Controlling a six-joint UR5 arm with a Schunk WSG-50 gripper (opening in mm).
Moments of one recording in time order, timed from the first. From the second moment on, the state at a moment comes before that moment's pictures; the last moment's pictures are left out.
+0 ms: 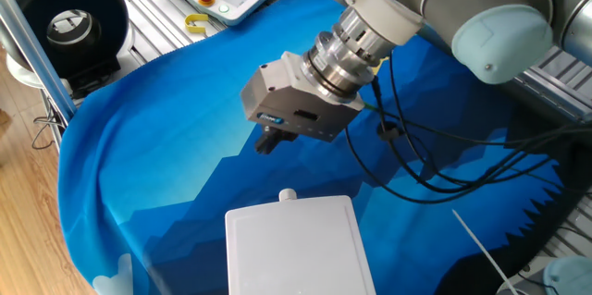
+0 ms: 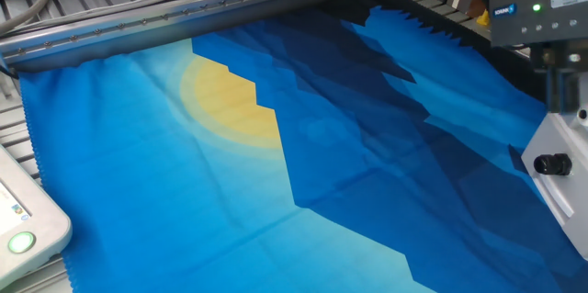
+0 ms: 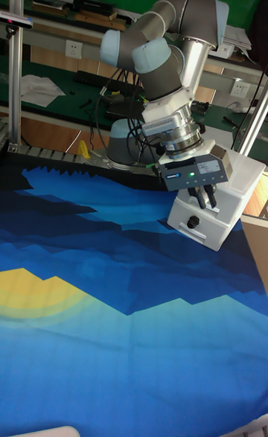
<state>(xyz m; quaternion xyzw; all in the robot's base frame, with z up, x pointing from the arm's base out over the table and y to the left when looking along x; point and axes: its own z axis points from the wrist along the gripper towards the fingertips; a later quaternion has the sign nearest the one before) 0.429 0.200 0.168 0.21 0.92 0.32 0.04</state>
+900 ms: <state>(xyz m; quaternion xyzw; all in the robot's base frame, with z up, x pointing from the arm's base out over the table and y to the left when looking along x) 0.382 0.202 0.160 0.22 0.91 0.36 0.00</state>
